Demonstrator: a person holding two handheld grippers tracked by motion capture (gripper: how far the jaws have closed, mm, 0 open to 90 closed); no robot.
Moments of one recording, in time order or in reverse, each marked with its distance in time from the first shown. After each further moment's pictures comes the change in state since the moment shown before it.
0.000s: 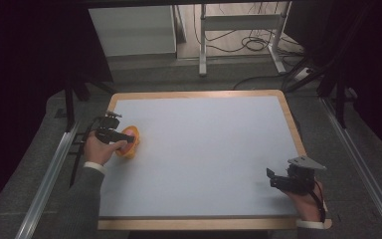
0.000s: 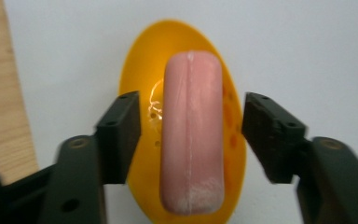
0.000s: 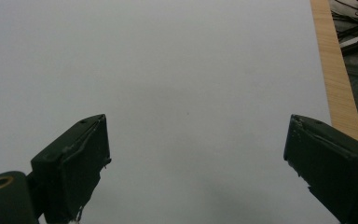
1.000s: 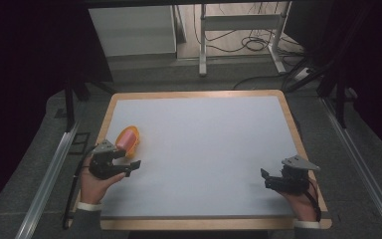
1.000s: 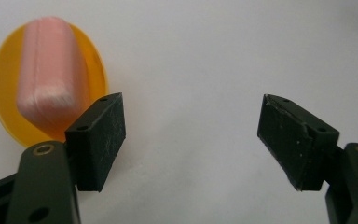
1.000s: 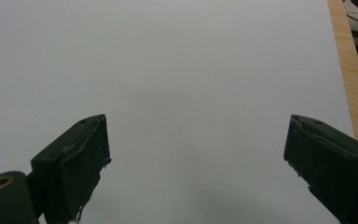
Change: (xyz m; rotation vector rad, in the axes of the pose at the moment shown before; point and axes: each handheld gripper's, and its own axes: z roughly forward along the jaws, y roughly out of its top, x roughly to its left) left arm -0.042 -0.100 -0.030 -0.295 -0.205 0.231; right arm 0.015 0.005 0.001 -0.023 0.036 -0.053
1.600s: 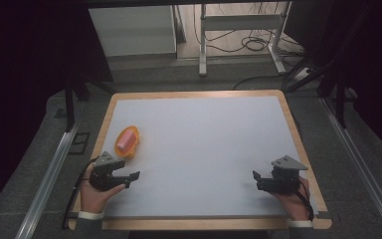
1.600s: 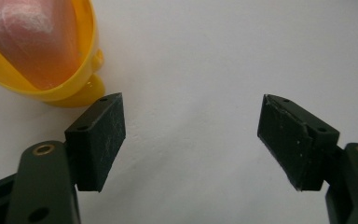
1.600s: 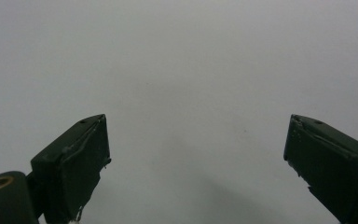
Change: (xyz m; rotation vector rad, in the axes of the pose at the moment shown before) left arm -0.002 -0.030 0.006 0.018 -0.004 -0.034; right arm 0.018 0.001 0.012 0.024 0.028 -0.051
